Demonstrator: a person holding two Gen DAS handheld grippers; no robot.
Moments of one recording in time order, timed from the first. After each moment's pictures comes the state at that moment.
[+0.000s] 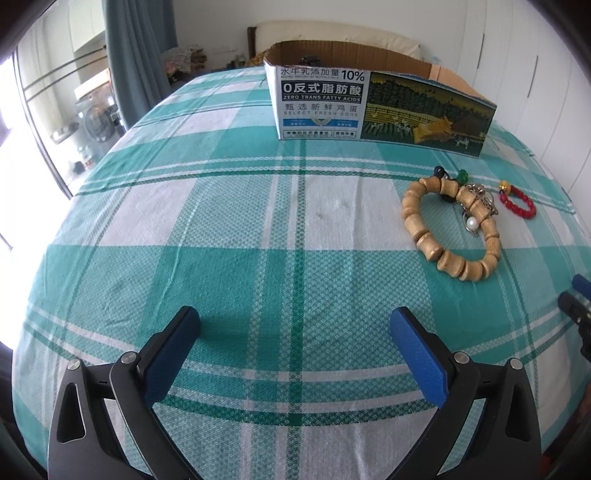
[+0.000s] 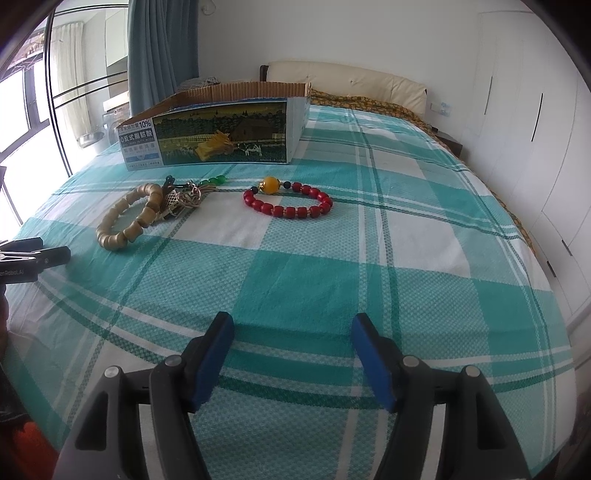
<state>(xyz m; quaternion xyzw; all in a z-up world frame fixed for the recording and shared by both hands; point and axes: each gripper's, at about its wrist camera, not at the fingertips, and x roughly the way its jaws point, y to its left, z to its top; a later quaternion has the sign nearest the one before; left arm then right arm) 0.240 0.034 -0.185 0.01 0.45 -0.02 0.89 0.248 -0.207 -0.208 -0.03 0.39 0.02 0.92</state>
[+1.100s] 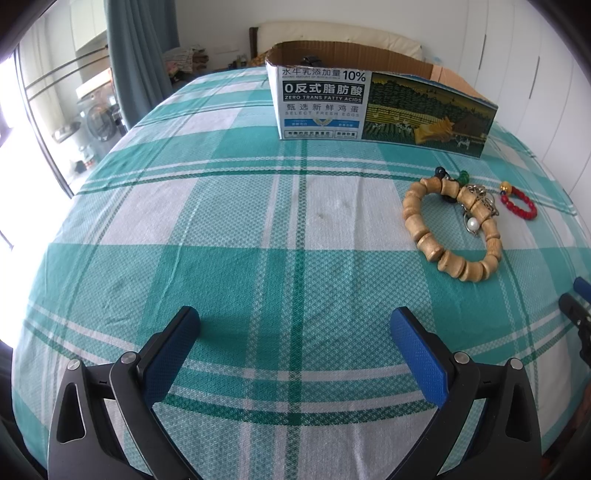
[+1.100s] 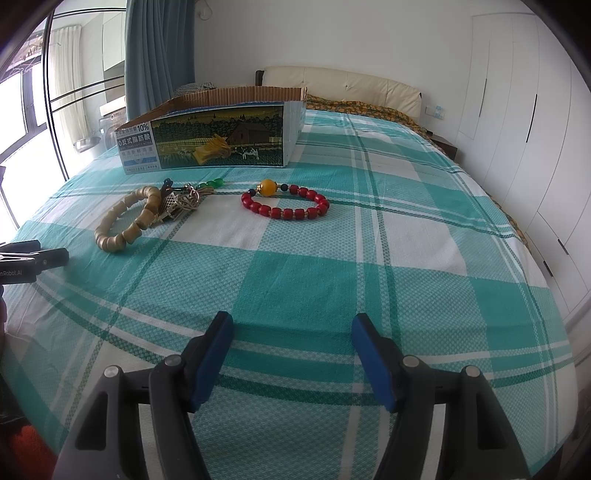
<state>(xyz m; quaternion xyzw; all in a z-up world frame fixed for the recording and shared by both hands) 0.240 0.034 -0.185 0.01 0.45 -0.02 0.89 0.245 -0.206 -0.209 -0.03 0.38 0.02 0.92</state>
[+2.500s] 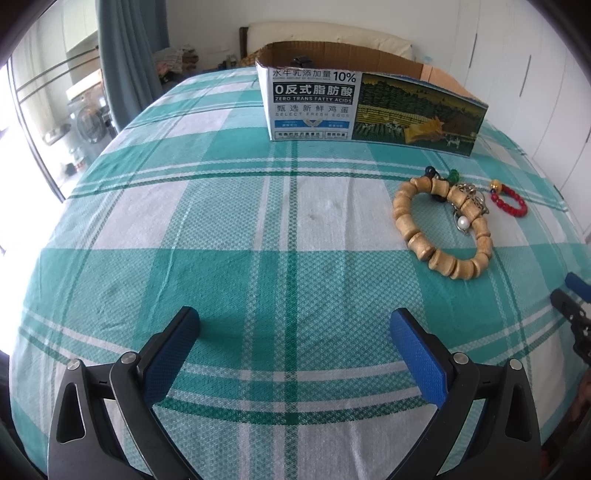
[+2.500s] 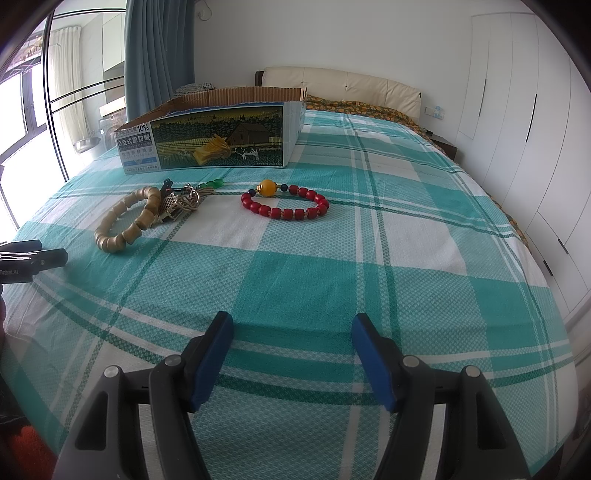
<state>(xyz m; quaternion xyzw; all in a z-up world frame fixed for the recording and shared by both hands) 0.243 0.038 -0.182 0.01 0.45 -0.04 0.89 0.245 -0.207 -0.209 -0.03 0.38 0.02 0.92</state>
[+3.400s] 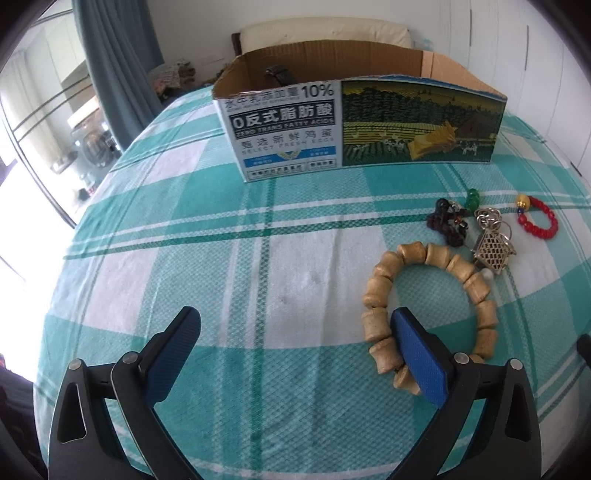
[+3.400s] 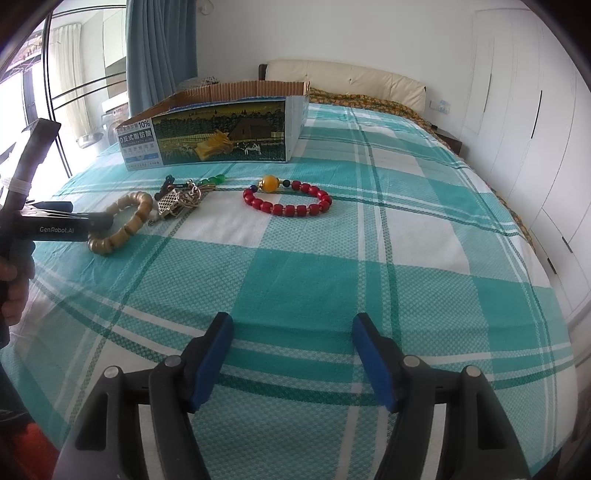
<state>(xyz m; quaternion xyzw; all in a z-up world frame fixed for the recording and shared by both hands) 0.296 0.004 -0.177 0.07 0.45 0.00 0.89 0.257 -0.207 -0.202 -0.03 0.42 0.03 0.90</state>
